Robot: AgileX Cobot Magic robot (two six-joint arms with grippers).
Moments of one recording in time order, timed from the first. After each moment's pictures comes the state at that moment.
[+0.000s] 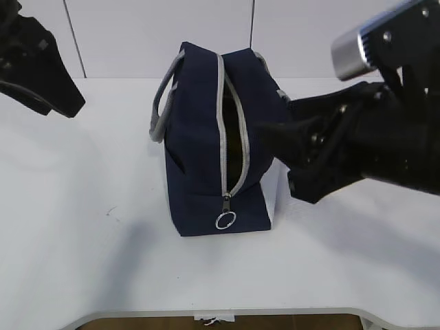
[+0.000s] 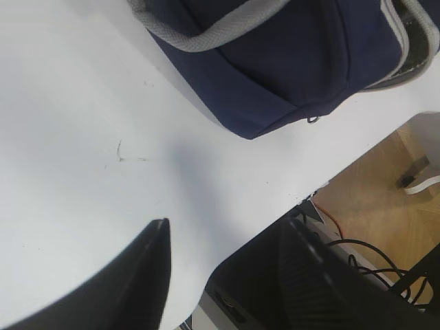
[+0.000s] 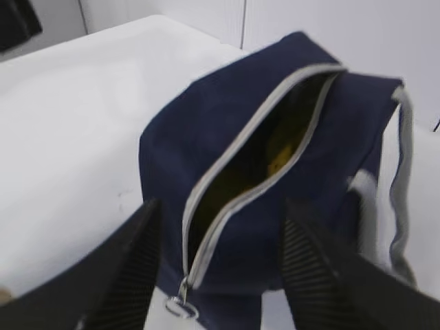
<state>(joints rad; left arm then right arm) -0.29 1.49 -1.41 -0.38 1.24 0.26 0.60 1.18 -0.65 -0.23 -0.09 0.13</state>
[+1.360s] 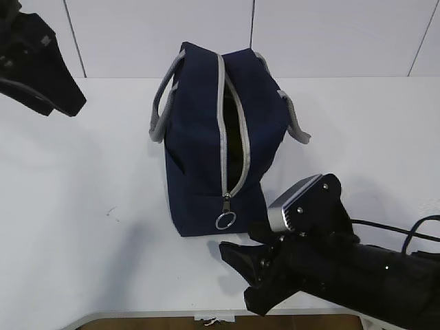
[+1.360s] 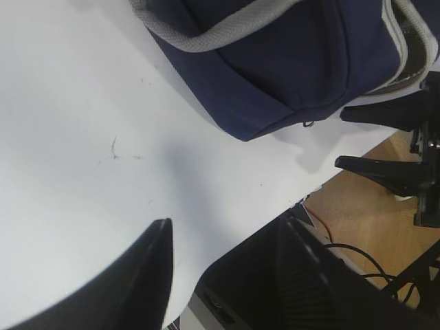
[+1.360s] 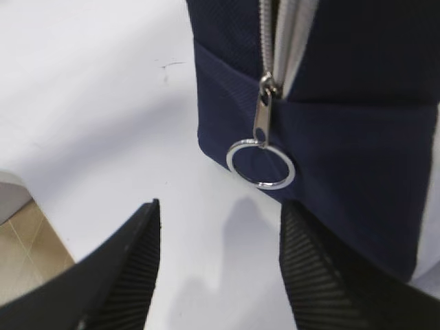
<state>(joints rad) -0.29 1.49 -1.41 -0.39 1.24 0.22 0.60 1.74 -0.41 -0.22 -0.80 0.18</state>
